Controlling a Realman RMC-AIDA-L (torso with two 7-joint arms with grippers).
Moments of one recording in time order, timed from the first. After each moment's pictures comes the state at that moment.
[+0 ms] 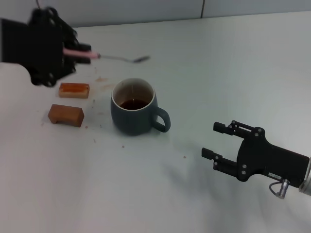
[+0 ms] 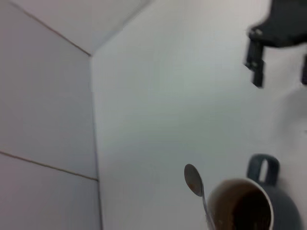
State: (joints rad) left arm -0.38 -2.07 1.20 1.94 2.28 1.67 -1.46; right arm 0.40 2.08 -0.26 -0.16 -2.16 -1.57 0.51
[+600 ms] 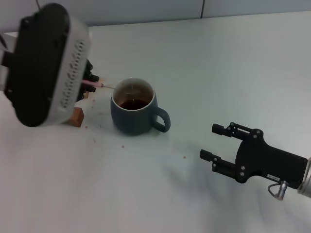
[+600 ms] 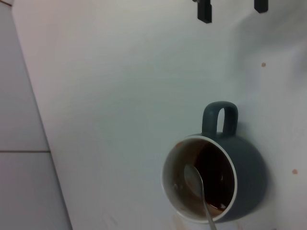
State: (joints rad) left arm -0.37 -2.07 1.52 1.95 2.59 1.57 -1.50; right arm 0.40 2.08 -0.27 -0.15 -2.16 -1.56 0.51
